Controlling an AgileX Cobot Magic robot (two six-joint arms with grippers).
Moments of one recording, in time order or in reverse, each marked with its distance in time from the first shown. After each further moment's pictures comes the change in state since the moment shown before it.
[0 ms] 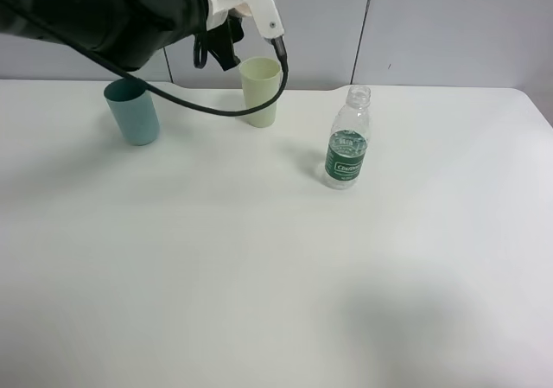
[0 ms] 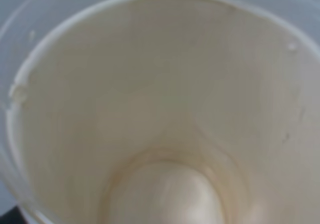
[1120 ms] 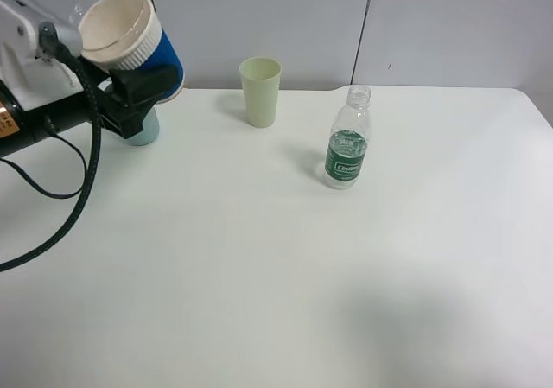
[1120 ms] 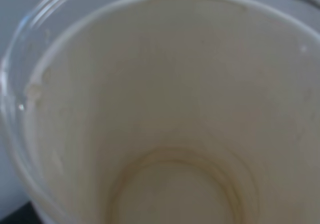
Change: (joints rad) left arm 0.417 -0.389 0.771 1.541 -0.497 -2.122; right arm 0.000 0.000 0.000 0.000 0.000 0.000
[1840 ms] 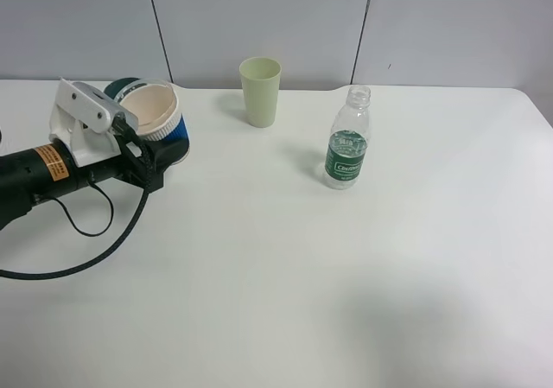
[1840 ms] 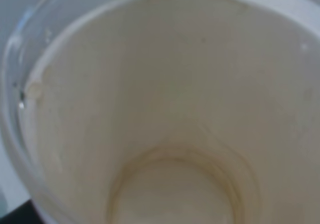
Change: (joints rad) left arm 0.042 0.401 0.003 -0.070 -0.133 0.213; right arm 0.000 0.000 0.000 0.000 0.000 0.000
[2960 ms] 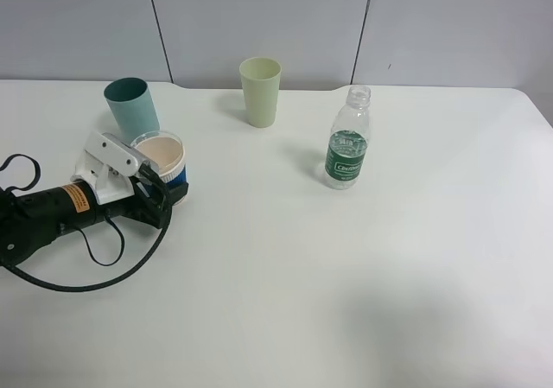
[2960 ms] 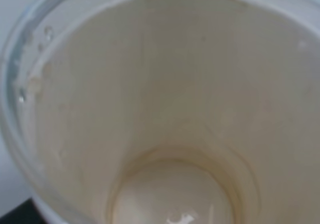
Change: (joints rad) left arm 0.000 0.251 0.000 -0.099 -0.040 0.136; right arm 0.000 0.000 0.000 0.000 0.000 0.000
